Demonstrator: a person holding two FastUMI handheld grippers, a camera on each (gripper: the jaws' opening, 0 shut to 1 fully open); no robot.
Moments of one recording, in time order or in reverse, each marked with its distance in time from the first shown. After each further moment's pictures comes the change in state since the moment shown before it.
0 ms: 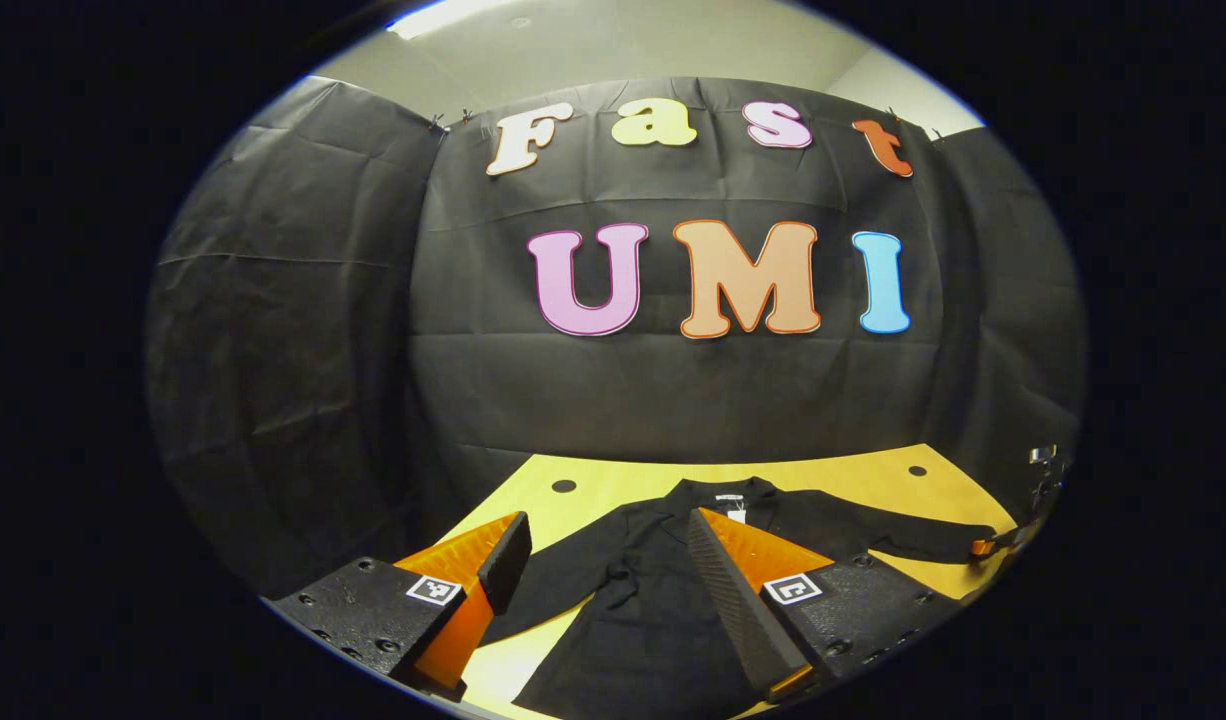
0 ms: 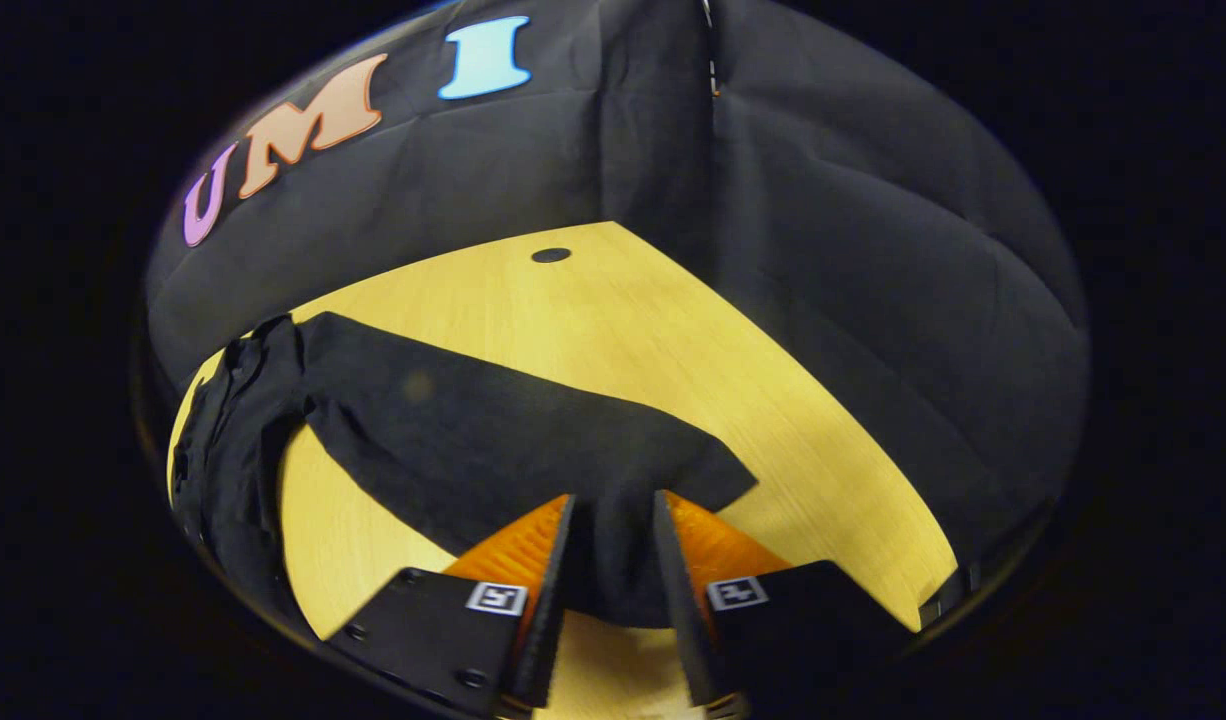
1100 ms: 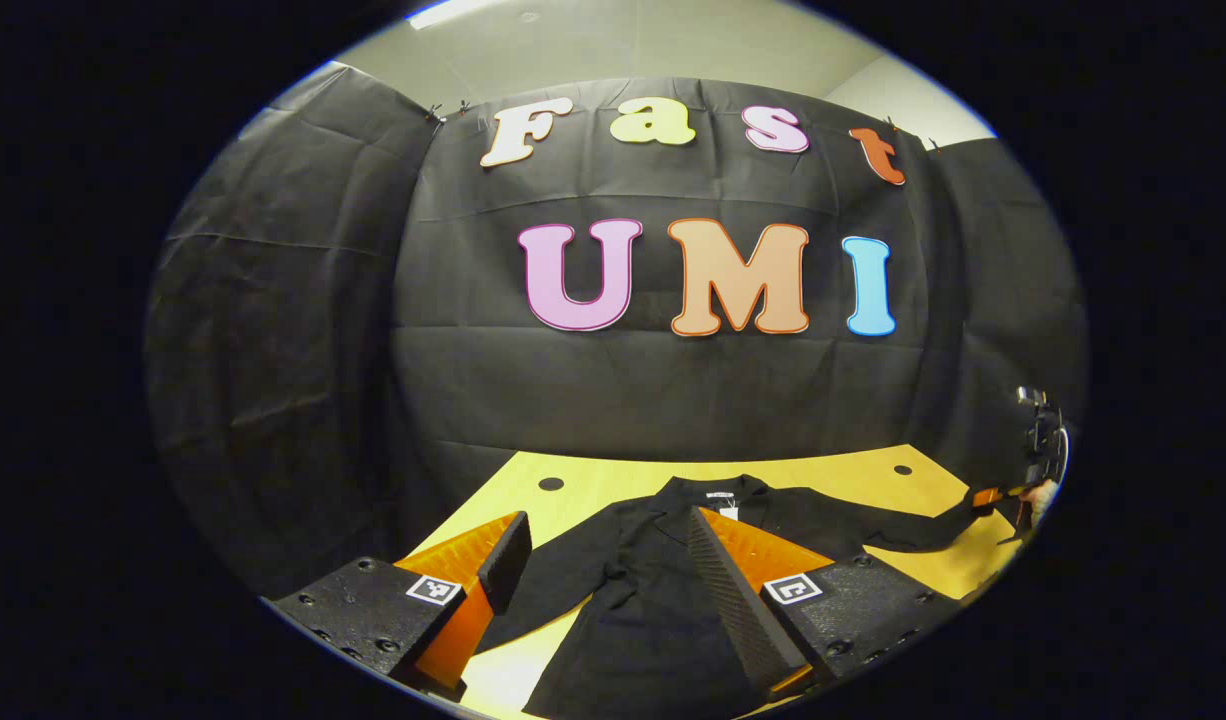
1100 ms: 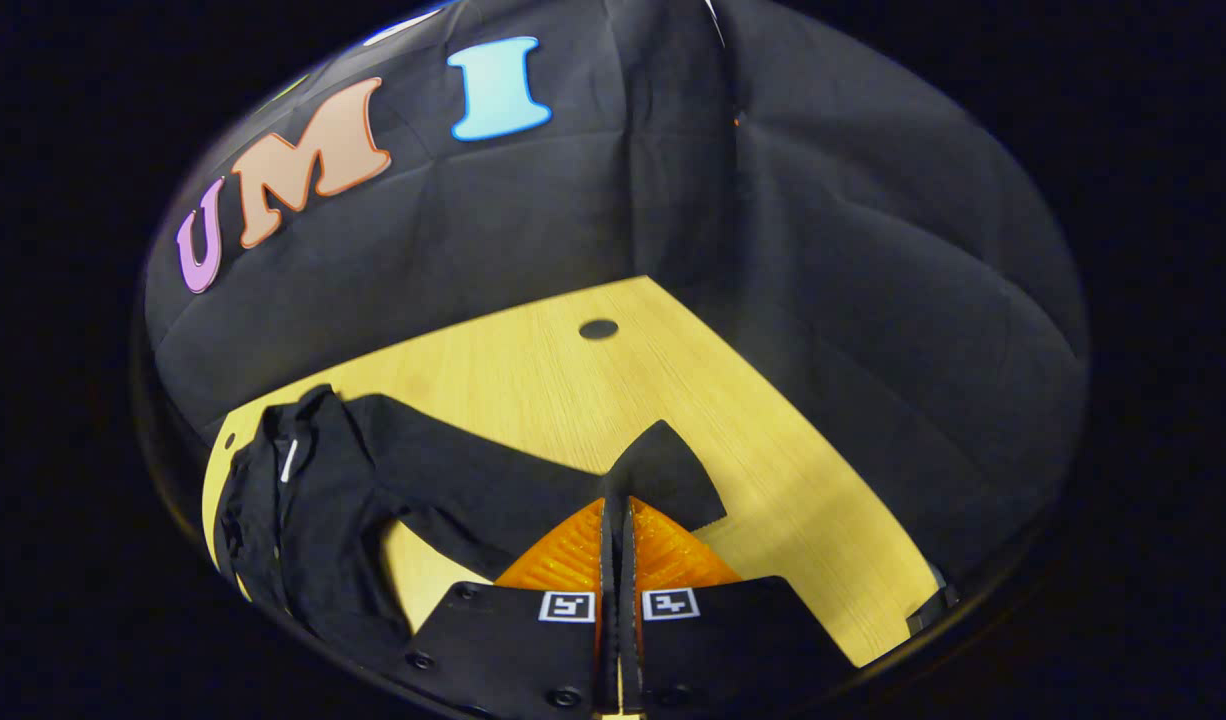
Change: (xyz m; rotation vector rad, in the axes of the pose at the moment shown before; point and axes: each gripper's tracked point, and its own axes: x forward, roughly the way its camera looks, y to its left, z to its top) left arm 0.013 0.021 -0.017 -0.041 0.001 -0.077; right arm -0.058 0.066 0.120 0.059 -0.089 0.070
